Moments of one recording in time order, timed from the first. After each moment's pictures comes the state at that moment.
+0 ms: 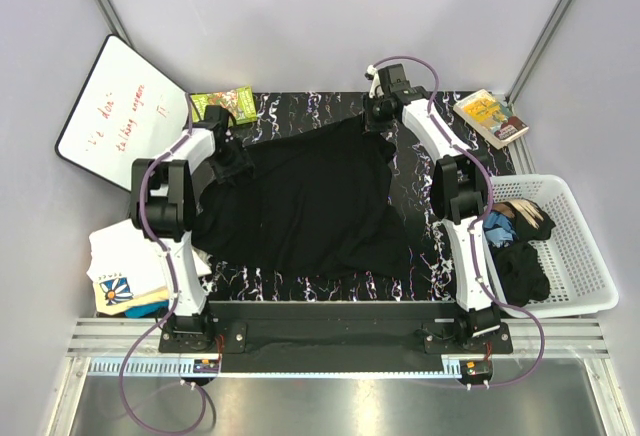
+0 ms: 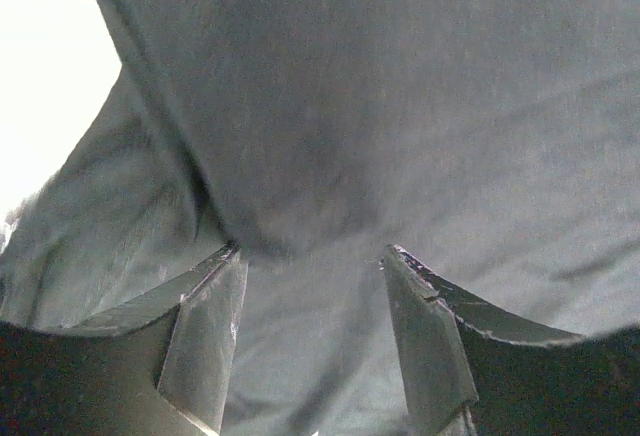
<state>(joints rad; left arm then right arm) -0.04 2.04 1.52 -0.70 0.10 -0.52 0.30 2.42 2.27 -0.72 -0.26 0.19</state>
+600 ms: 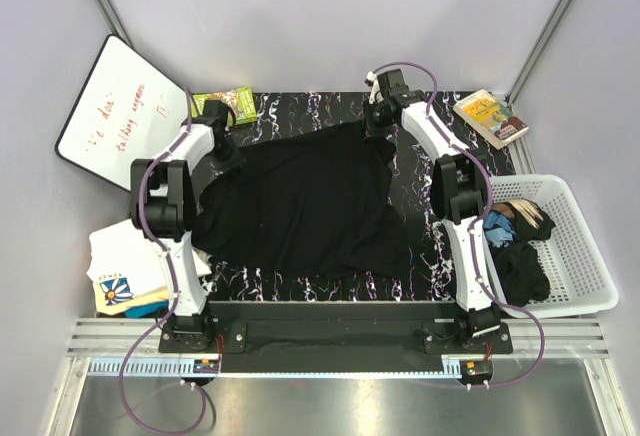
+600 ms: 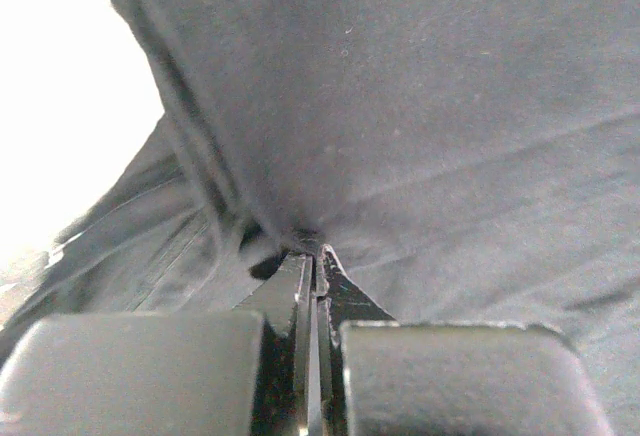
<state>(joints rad) -0.04 2.07 1.58 -0.72 0.02 -0.49 0.30 2.42 2.23 -0.72 -0.25 0.19</state>
